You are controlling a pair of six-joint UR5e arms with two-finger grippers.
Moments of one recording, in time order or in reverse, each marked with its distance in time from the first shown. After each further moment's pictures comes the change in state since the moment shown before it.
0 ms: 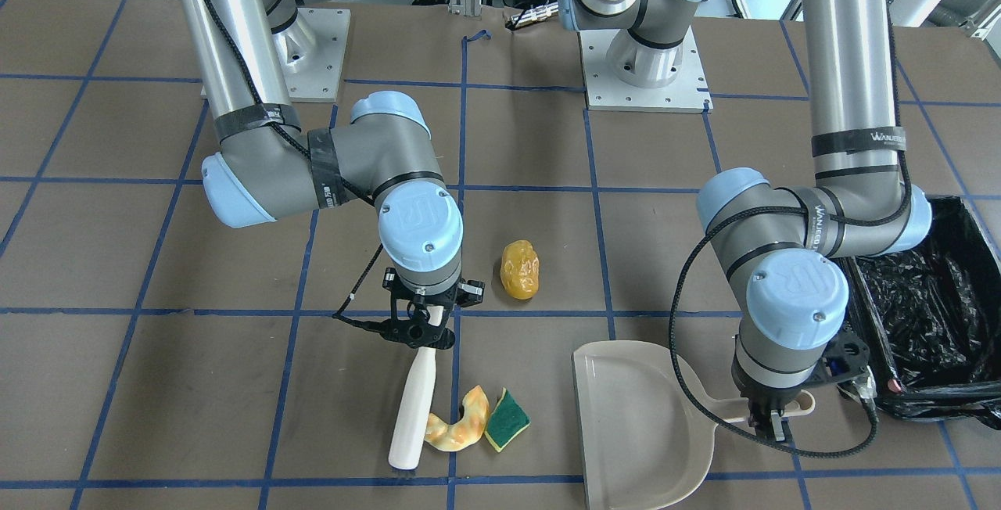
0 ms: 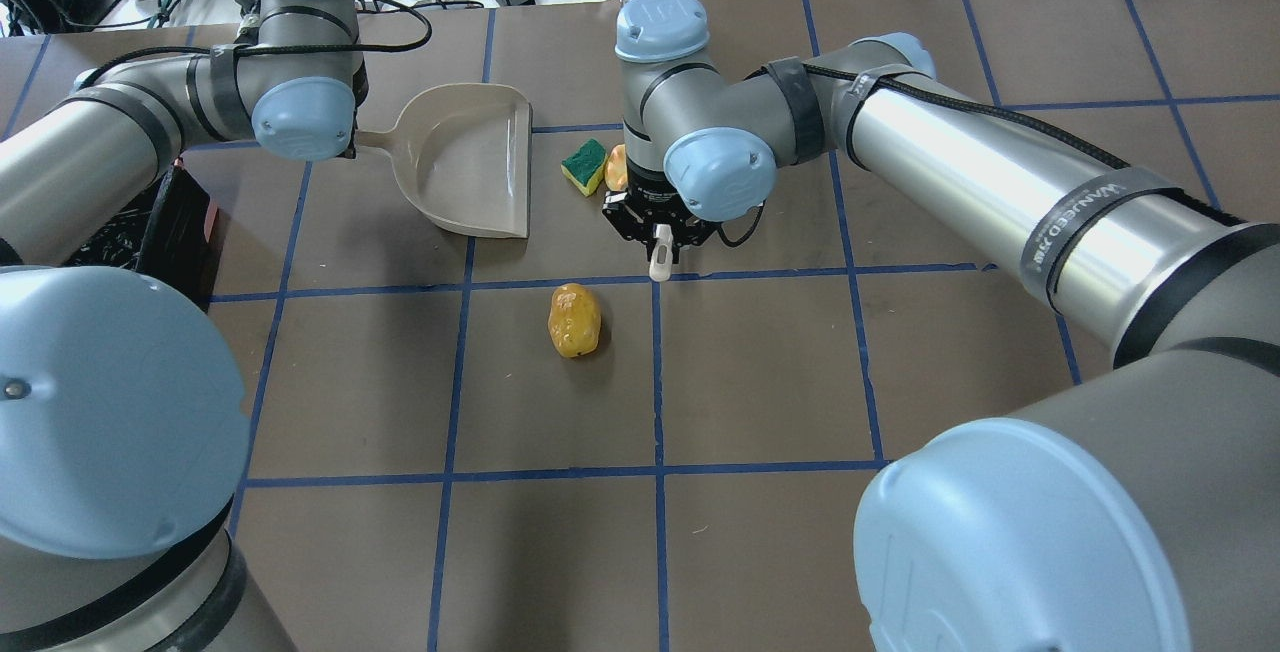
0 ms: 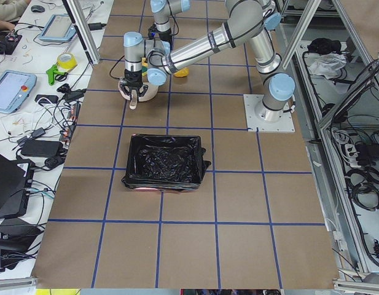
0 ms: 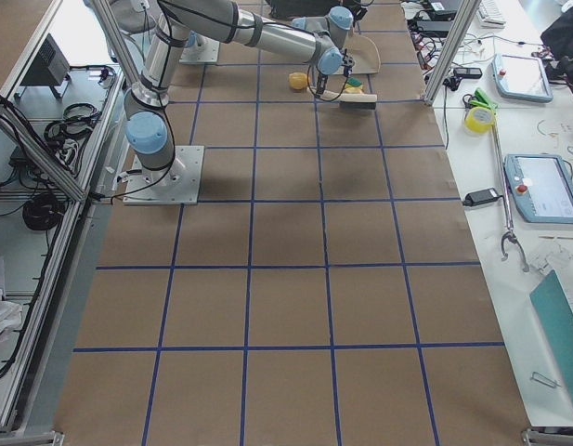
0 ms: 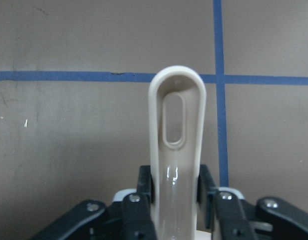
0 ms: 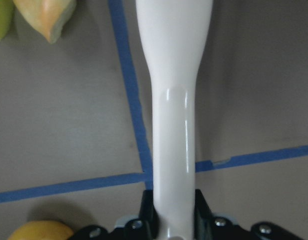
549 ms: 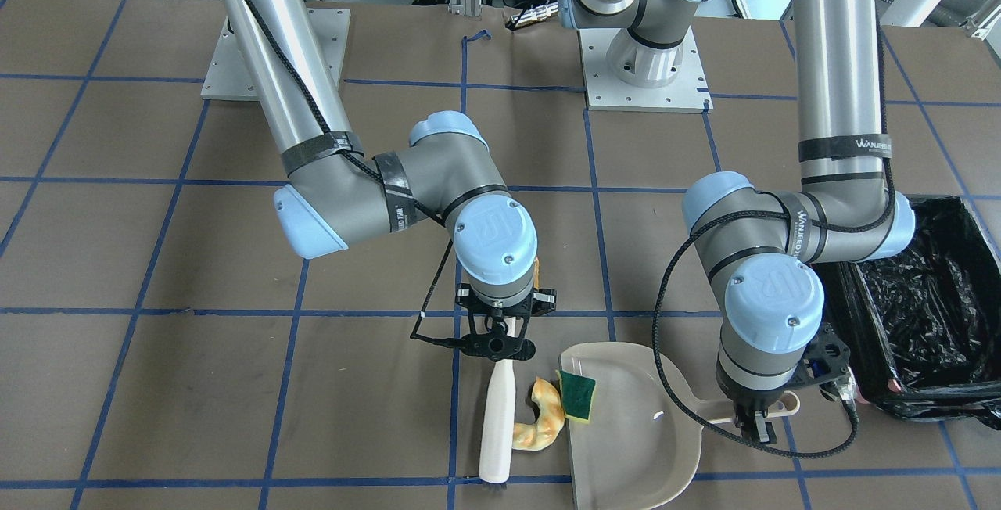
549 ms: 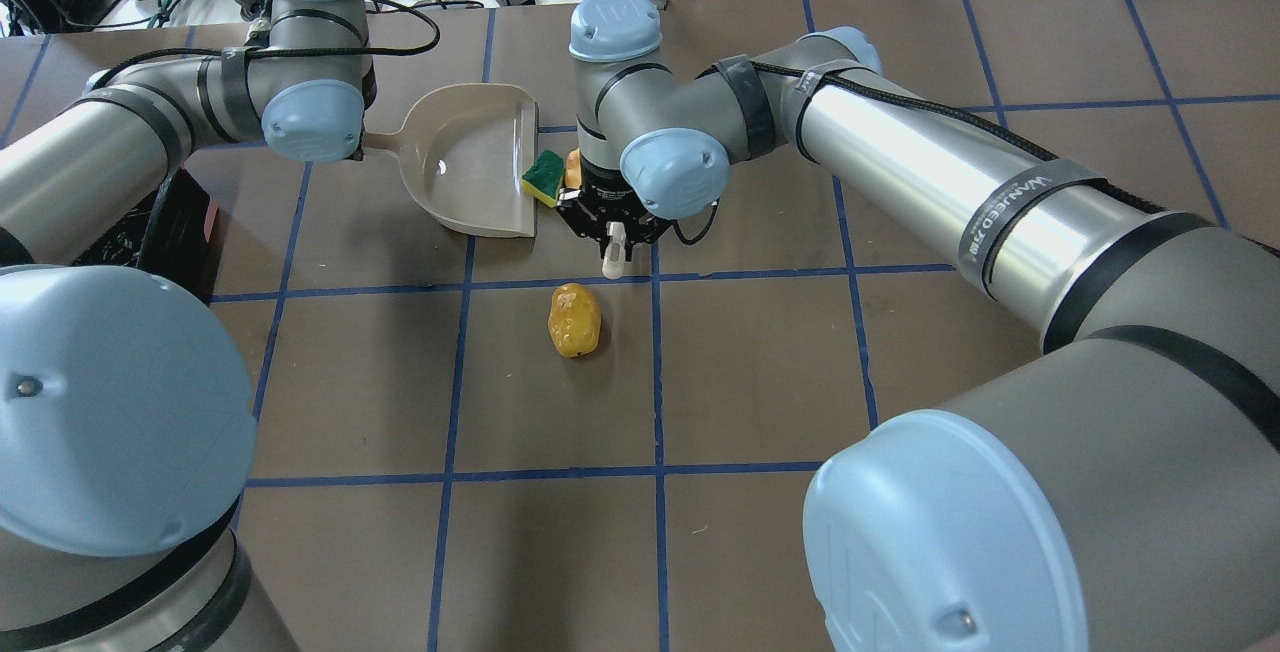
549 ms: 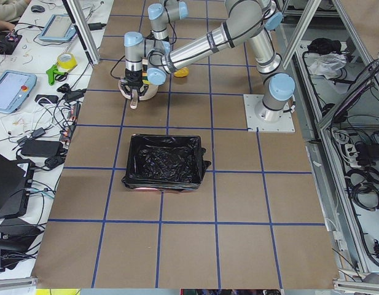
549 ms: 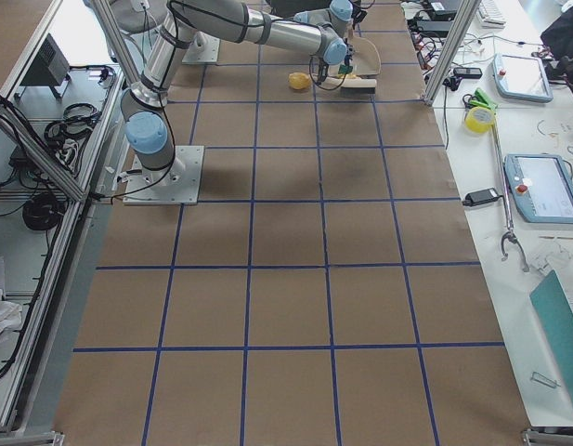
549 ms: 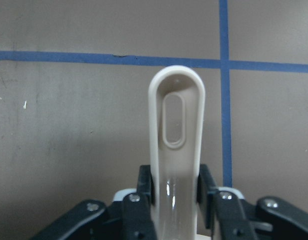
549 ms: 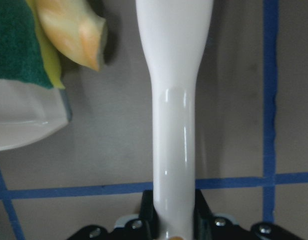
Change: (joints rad) left arm -0.006 -0.006 0.000 0.000 0.001 -0.011; right arm 0.072 0.088 -0.129 -0.005 0.090 0.033
